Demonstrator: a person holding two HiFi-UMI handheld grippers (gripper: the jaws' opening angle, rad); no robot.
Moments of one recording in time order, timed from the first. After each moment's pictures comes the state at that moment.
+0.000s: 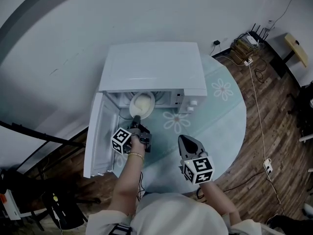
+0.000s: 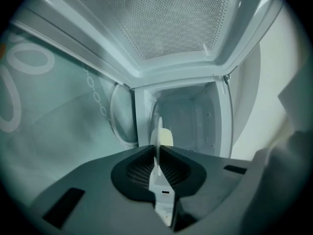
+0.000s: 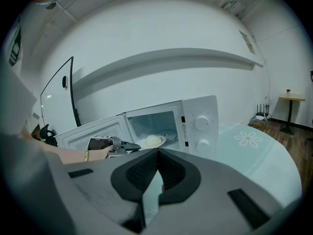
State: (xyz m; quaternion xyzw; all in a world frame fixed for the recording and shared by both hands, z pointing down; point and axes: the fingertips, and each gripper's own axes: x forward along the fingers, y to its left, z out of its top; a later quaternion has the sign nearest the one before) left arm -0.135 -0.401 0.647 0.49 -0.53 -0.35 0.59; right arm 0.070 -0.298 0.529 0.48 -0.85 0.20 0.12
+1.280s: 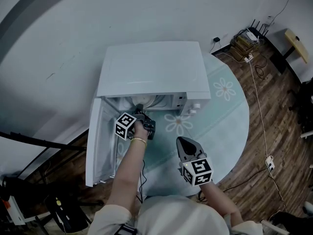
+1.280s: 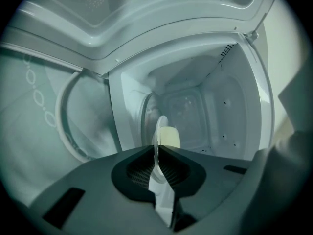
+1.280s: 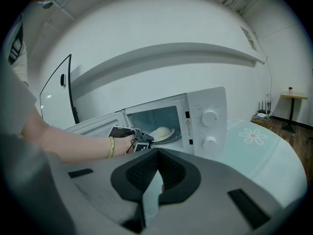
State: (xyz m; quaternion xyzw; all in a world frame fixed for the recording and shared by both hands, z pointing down) left arm -0.132 -0.486 0.660 0.51 -0.56 -0.29 0.58; right arm 0.051 -0.313 0.543 0.47 -0.85 0.21 0.13
